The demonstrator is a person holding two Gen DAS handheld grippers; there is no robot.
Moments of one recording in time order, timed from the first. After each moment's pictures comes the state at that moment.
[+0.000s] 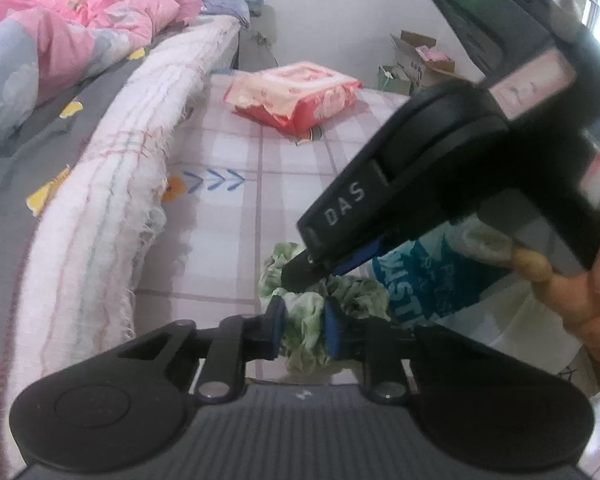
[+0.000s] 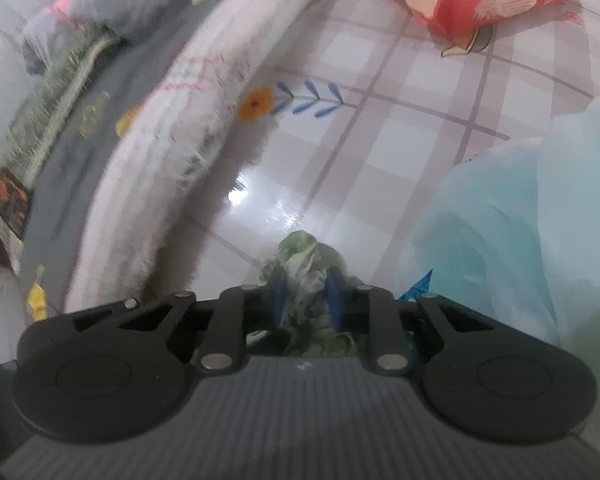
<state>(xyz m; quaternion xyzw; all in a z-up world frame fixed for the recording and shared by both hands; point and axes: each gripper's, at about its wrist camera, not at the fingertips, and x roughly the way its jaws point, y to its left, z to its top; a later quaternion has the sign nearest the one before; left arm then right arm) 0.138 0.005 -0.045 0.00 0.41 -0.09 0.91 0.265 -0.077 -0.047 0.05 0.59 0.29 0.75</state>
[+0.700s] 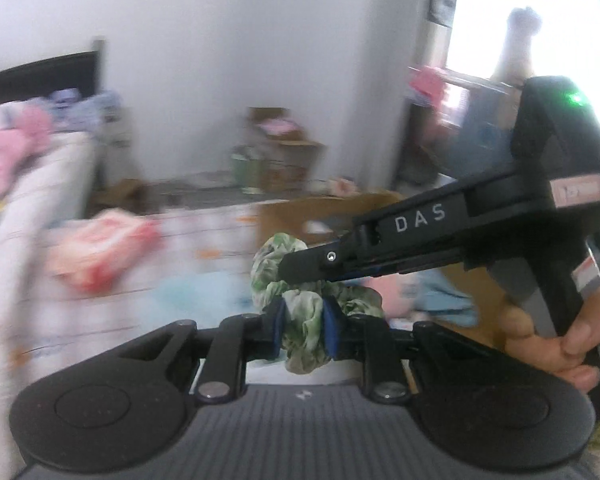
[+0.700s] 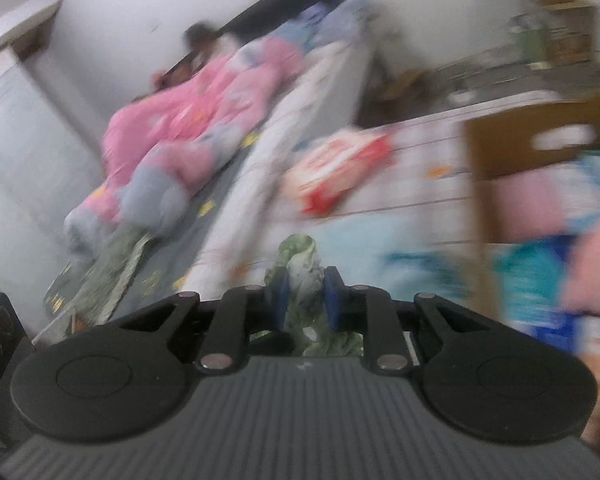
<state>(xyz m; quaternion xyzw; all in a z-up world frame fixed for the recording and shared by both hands) 0.095 -0.167 0.079 0.03 0.29 -0.29 0.91 0.135 -0.331 0.091 0.22 0.37 0.20 0.88</state>
